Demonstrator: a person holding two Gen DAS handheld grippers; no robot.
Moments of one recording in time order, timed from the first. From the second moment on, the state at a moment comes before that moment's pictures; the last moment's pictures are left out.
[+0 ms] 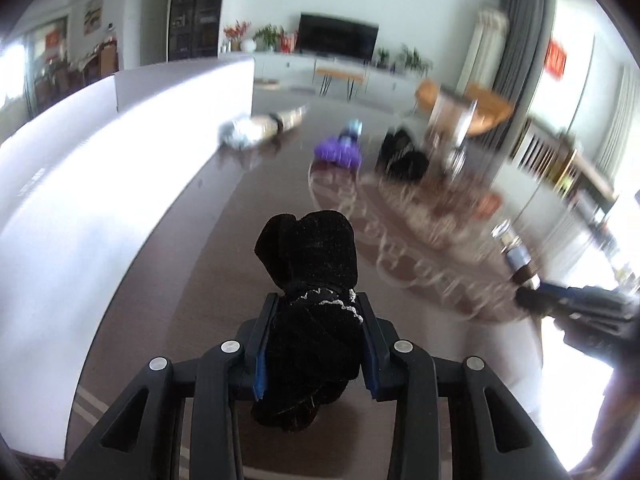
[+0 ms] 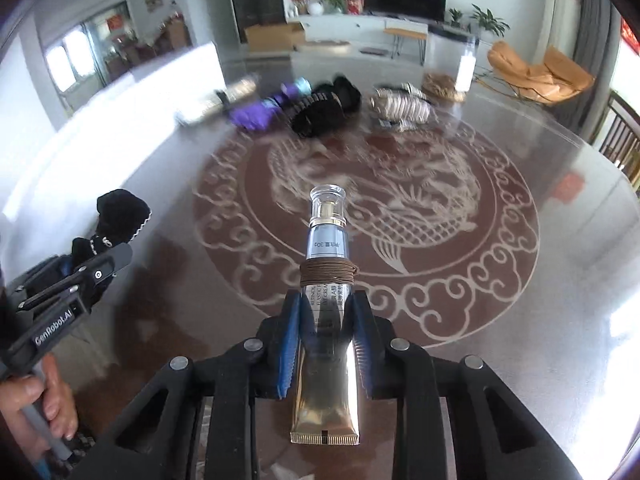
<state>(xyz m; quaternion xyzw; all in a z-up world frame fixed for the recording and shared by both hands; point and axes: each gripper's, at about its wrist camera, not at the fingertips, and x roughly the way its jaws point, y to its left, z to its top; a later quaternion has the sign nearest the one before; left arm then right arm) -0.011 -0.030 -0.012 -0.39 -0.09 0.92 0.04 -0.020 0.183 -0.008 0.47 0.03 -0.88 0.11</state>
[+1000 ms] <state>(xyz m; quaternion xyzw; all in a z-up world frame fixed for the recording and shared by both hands) -0.015 -0.290 0.041 -0.45 -0.13 0.85 -0.22 -0.091 -0.188 0.070 0.42 0.06 -0.82 0.39</state>
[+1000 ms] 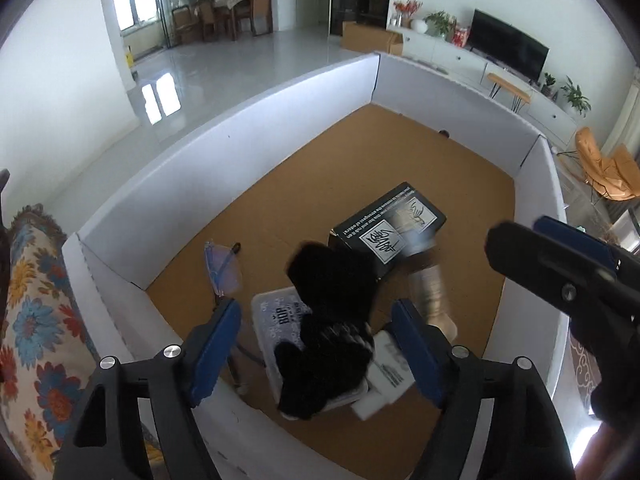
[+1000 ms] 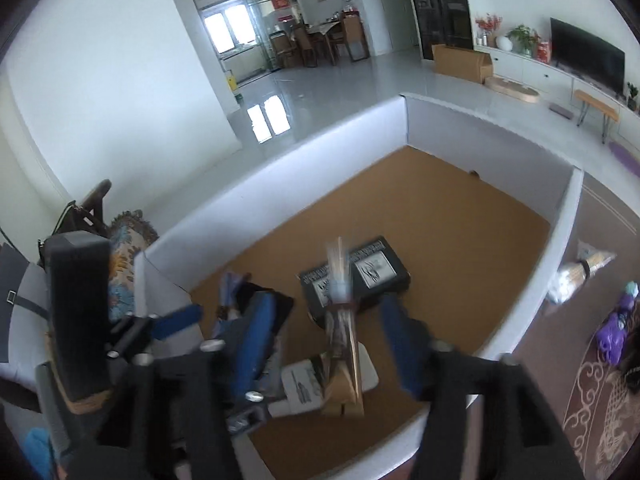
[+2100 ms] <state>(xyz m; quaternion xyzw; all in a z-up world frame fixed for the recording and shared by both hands) 0.012 0.015 0.026 -0.41 -0.03 0.91 0.07 -0.008 0.220 -0.043 0.44 0.07 -0.89 0.05</state>
